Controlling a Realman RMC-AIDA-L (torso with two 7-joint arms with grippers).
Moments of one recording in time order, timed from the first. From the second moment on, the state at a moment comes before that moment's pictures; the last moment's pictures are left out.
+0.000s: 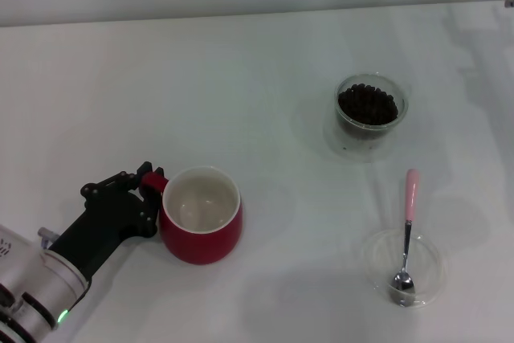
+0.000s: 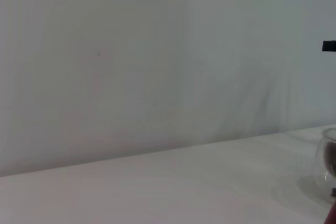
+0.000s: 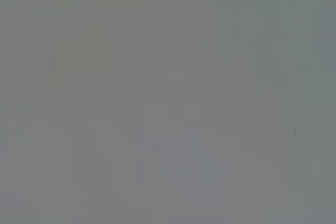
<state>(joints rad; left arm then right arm) -0.35 -2.09 2.84 0.27 -0.84 1.10 -0.23 0.68 2.02 -0.66 -0.04 -0.41 -0.90 0.15</state>
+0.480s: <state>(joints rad) -0.35 -2.09 2.84 0.29 -0.84 1.06 -0.23 0.67 2.02 -0.66 -0.04 -0.41 -0.90 0.15</state>
